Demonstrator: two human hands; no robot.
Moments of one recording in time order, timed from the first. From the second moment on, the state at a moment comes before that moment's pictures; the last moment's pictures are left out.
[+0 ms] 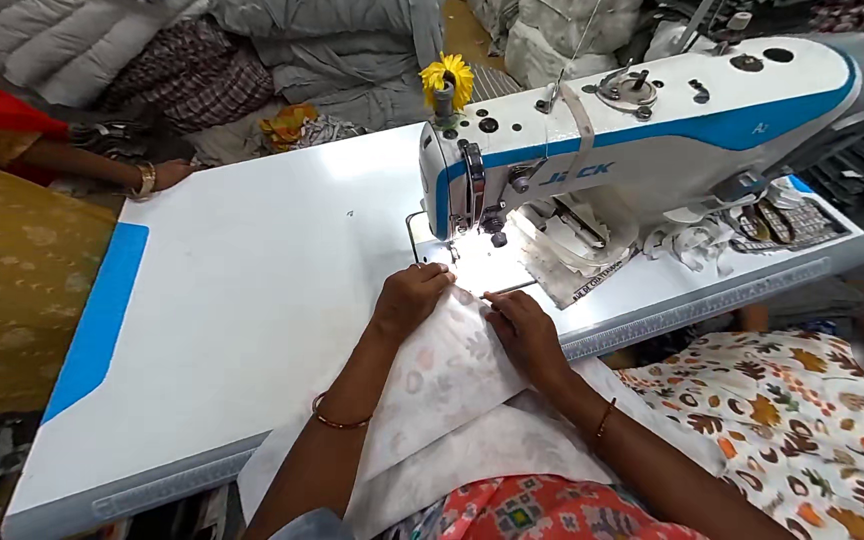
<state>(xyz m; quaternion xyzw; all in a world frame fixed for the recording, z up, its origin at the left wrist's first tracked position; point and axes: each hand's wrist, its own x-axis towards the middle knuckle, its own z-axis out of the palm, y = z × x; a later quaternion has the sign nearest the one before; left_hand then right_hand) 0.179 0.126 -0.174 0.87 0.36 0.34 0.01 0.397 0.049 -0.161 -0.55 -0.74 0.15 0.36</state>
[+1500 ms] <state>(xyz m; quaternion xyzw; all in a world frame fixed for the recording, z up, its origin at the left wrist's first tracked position) 0.194 0.117 -0.173 0.84 0.50 0.19 0.09 0.367 0.063 -0.164 -0.53 -0.78 0.07 0.33</state>
